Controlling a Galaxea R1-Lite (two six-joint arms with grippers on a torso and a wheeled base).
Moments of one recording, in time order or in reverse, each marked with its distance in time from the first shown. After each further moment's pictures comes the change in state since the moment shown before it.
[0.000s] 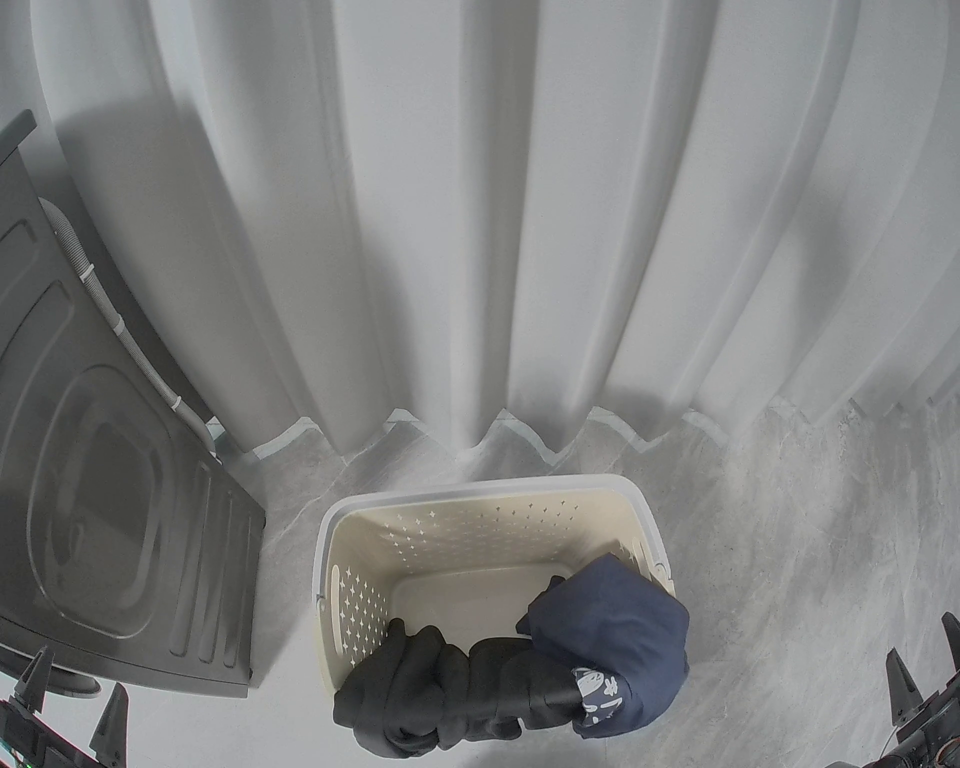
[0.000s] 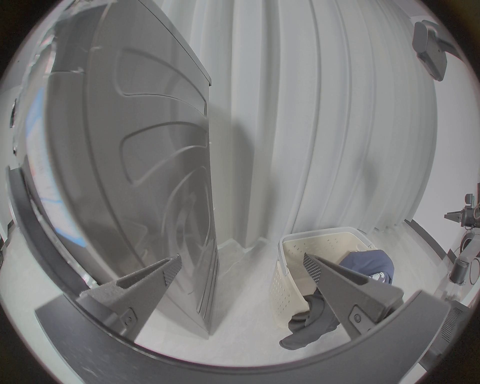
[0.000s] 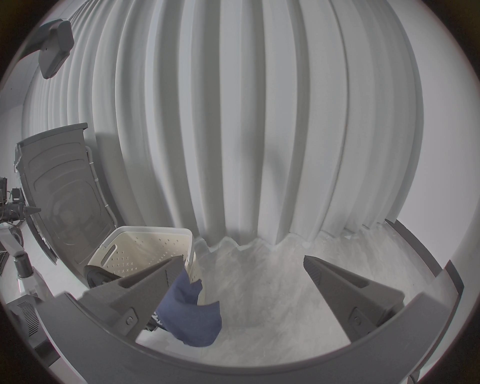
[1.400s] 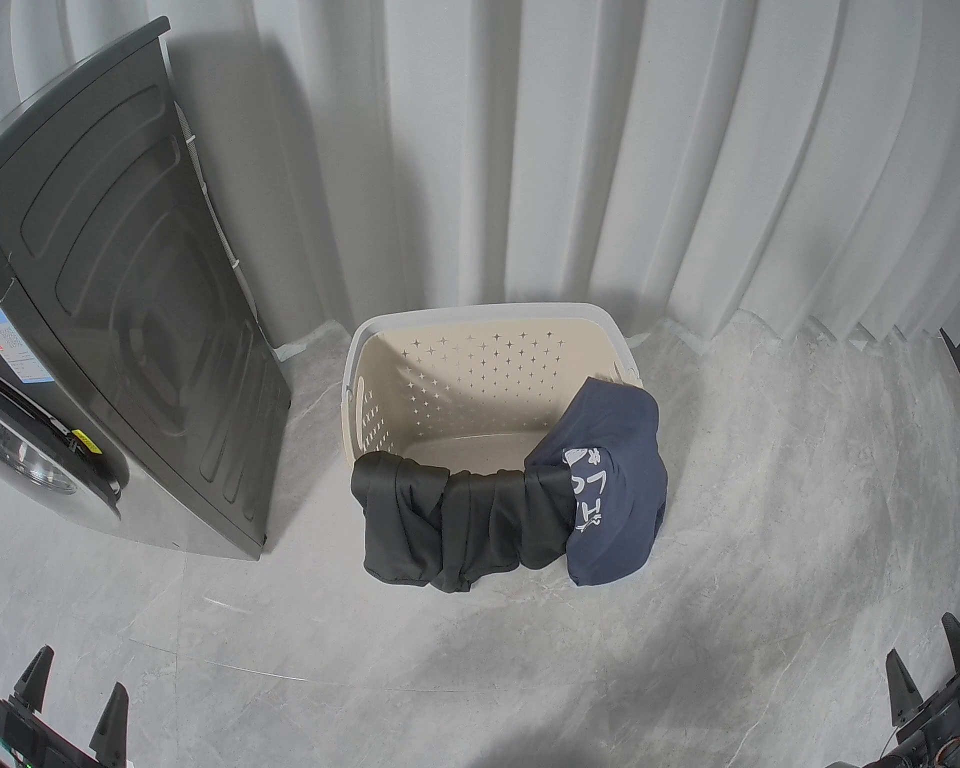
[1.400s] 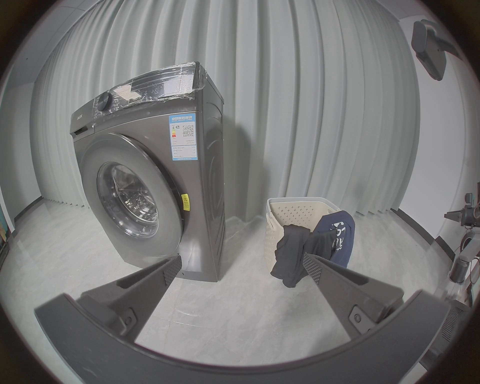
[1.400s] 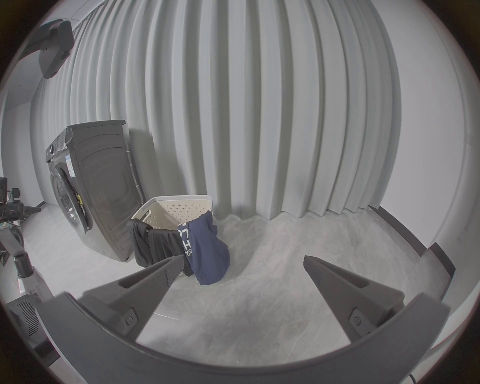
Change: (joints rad) left arm 0.000 0.000 0.000 -0.001 0.000 0.003; right arm 0.000 0.000 0.000 0.001 0.002 -0.001
